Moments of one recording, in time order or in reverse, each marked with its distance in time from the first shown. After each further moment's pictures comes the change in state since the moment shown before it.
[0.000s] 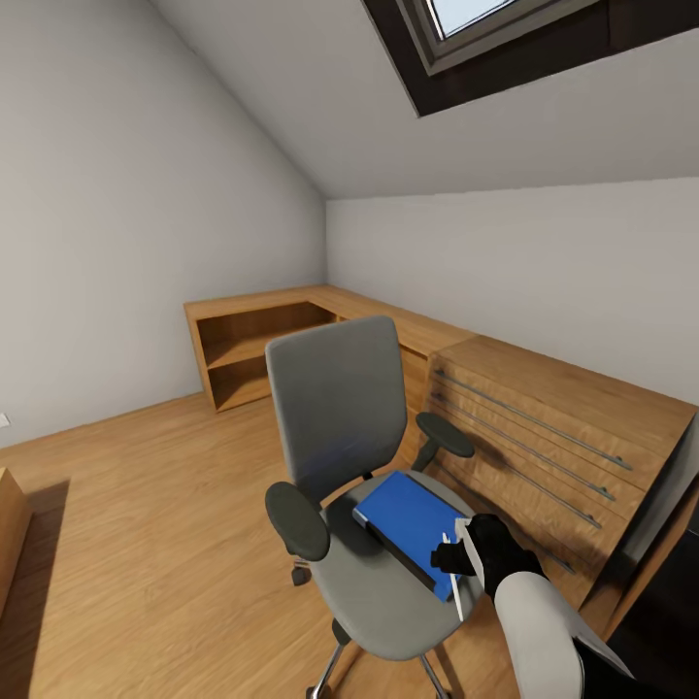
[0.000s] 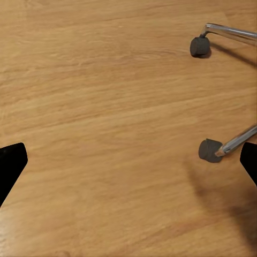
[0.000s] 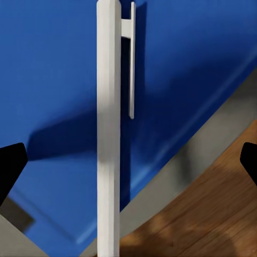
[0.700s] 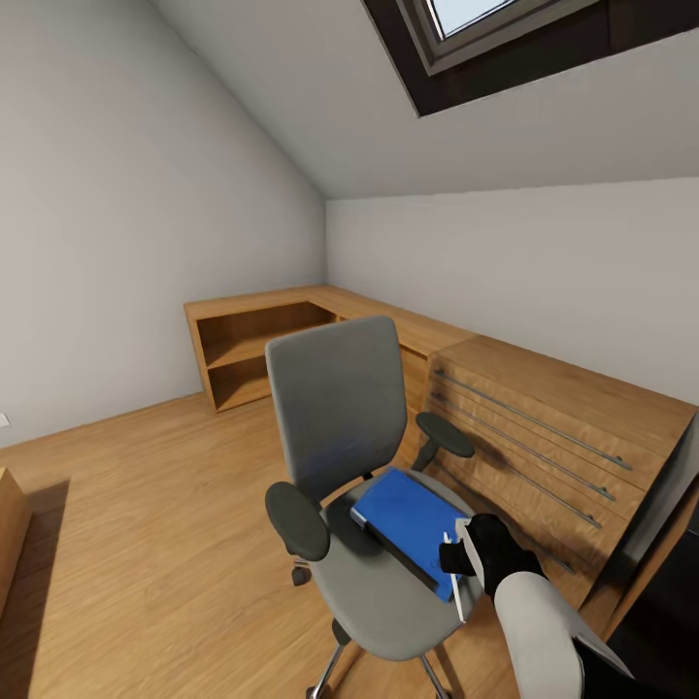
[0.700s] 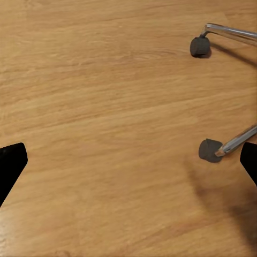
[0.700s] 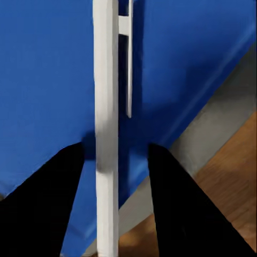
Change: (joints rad) left arm 0.000 0.000 0.000 0.000 0.000 0.000 0.000; right arm 0.000 0.001 0.001 0.000 0.000 0.000 -0.016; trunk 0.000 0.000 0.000
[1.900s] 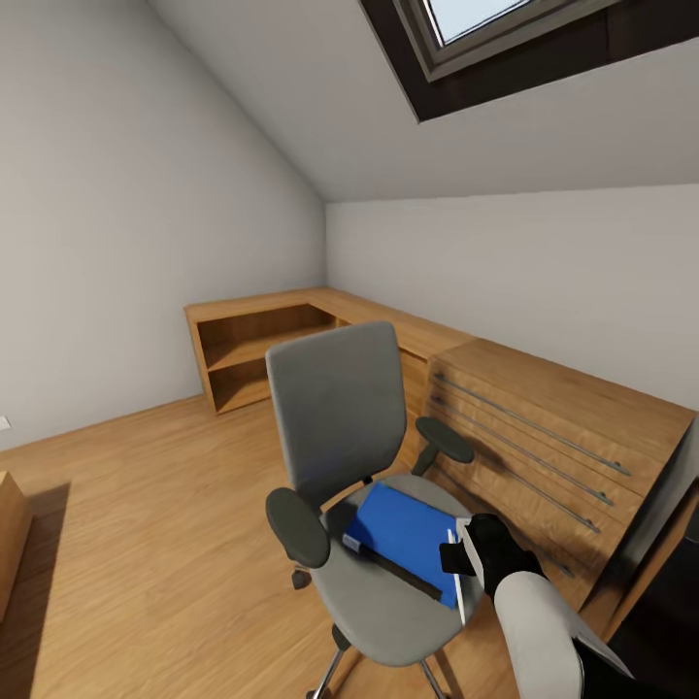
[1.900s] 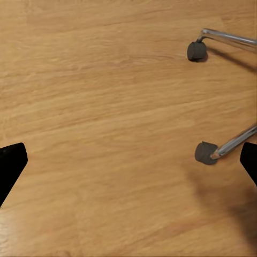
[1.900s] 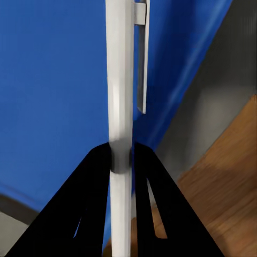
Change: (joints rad) left arm 0.000 0.000 -0.001 0.000 0.000 0.000 -0.001; right arm 0.000 0.000 0.000 -0.001 0.001 0.000 -0.008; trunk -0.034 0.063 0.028
